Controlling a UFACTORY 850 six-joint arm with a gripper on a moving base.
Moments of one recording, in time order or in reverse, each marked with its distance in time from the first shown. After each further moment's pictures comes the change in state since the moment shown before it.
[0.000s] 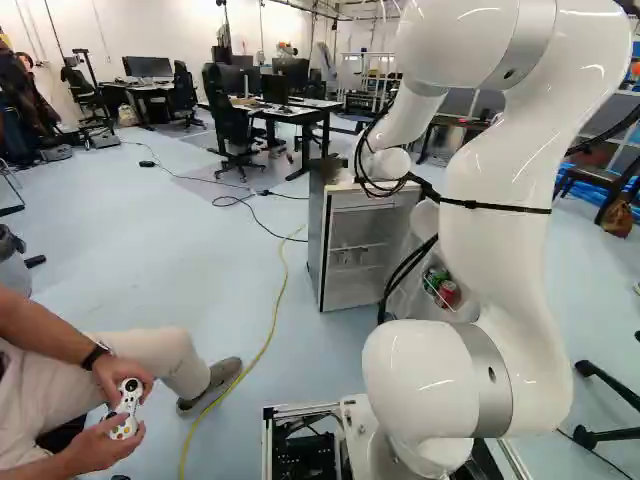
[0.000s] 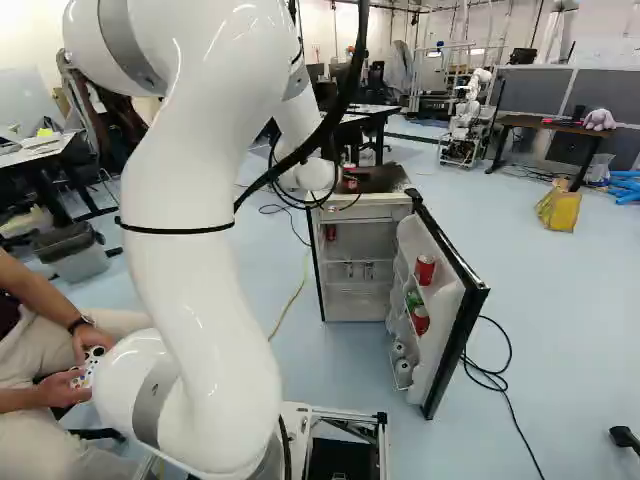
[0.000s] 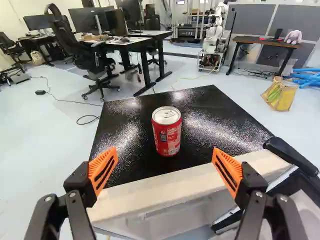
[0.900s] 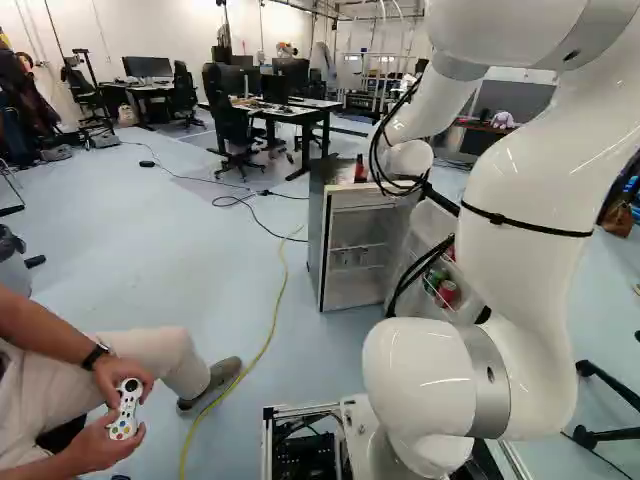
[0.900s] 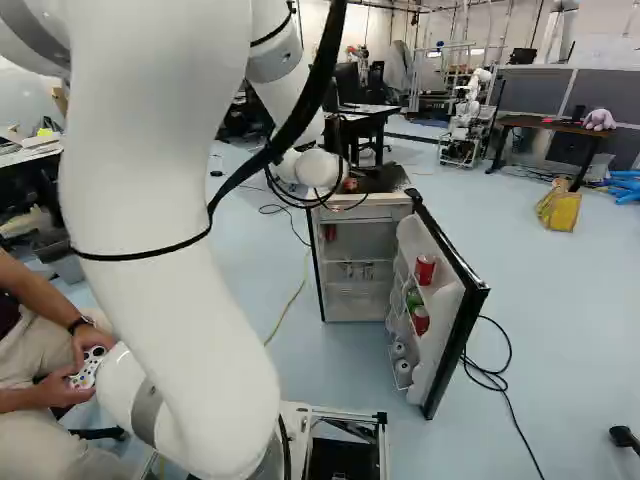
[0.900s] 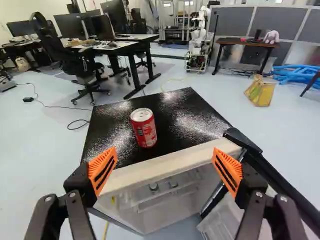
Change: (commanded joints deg) arm -4.4 10.7 7.7 1.4 -3.7 0.0
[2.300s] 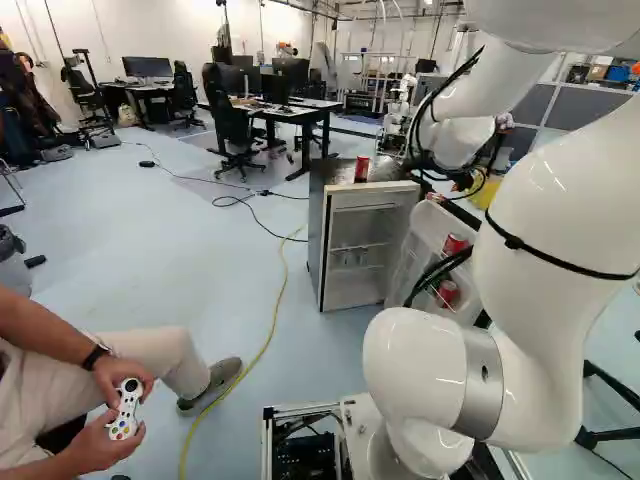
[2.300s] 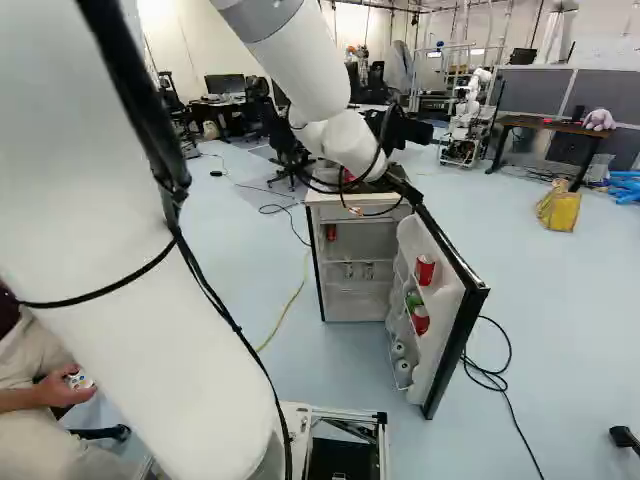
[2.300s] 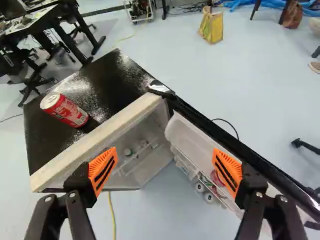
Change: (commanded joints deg) arm -12.9 10.1 1.4 9.8 -27.5 0.0
